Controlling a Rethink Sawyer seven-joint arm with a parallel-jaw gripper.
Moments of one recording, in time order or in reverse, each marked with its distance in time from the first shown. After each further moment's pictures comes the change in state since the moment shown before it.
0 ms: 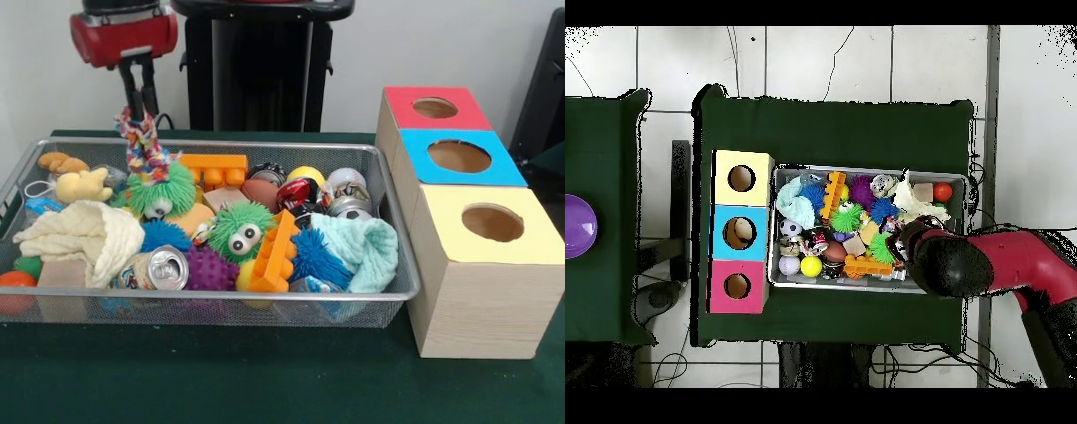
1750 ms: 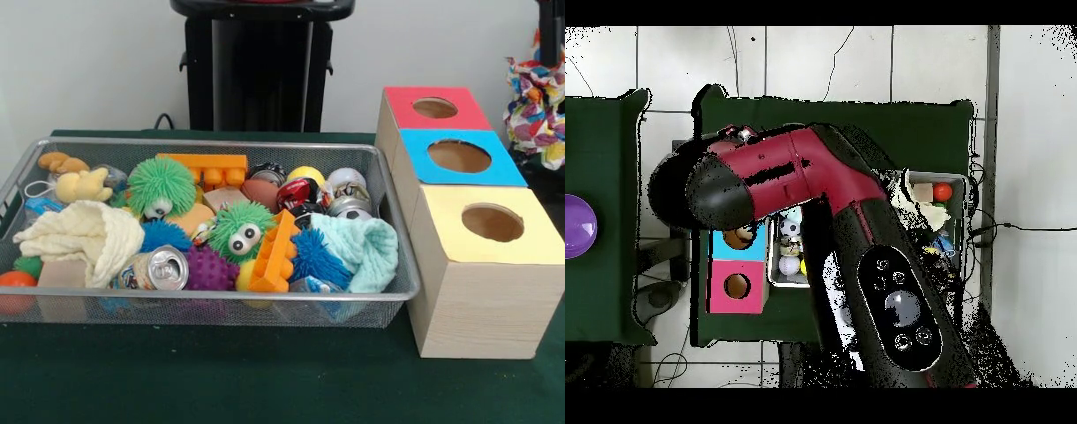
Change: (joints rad) arm 0.732 -0.105 -0.286 -0.362 0.315 -0.041 0.142
